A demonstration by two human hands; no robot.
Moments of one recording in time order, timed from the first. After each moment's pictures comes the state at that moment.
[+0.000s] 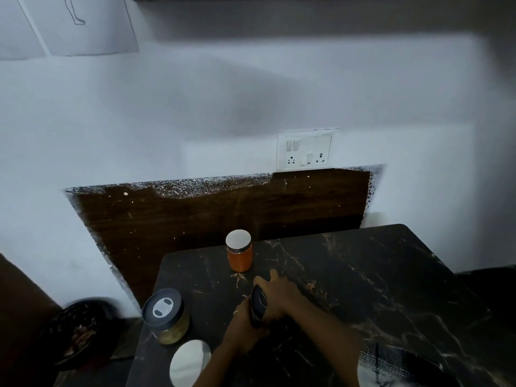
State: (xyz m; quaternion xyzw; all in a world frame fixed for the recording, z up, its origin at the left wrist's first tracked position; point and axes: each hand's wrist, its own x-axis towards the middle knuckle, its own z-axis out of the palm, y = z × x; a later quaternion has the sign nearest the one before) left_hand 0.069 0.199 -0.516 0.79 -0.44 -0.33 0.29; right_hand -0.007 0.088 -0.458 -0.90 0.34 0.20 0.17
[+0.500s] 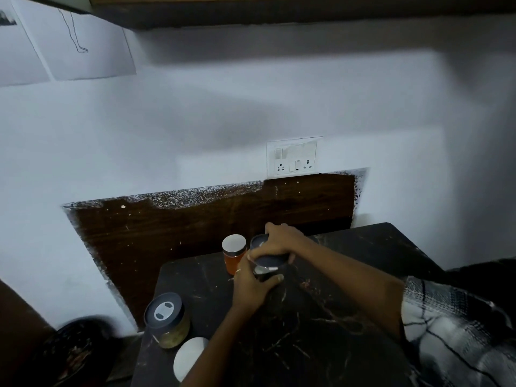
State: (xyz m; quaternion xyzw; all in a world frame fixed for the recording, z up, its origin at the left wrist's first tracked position) left_hand 0.050 0.173 -0.437 0.73 -0.42 -0.22 0.49; right_hand -0.014 0.062 -0.338 -0.87 0.42 0.05 0.23
